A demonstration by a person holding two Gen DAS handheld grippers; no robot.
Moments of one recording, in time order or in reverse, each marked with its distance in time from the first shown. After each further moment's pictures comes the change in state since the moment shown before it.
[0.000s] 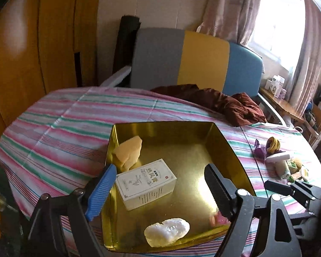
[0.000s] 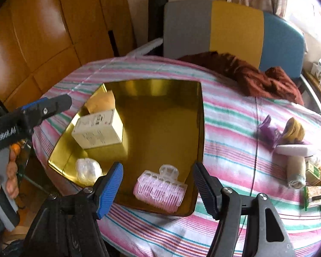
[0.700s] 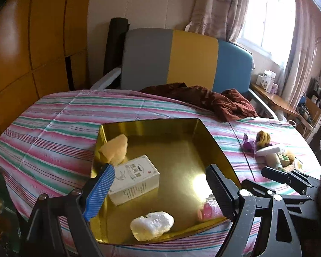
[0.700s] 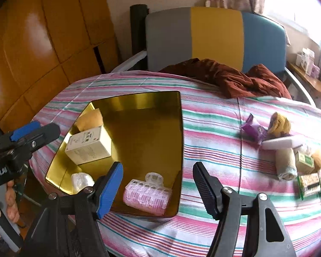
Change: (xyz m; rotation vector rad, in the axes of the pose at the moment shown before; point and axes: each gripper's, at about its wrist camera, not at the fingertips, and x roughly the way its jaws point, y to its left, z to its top) left arm -0.008 -0.023 -0.008 0.039 0.014 -0.049; right arm -0.012 -0.025 -0.004 0.118 -0.055 -0.041
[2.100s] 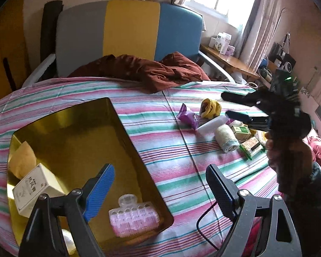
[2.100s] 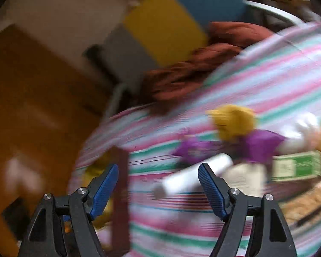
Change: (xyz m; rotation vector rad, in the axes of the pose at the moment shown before) left arm 0.071 -0.137 0.017 0.169 0.222 -0.283; right arm 0.011 -0.241 0.046 0.469 -0.064 0.419
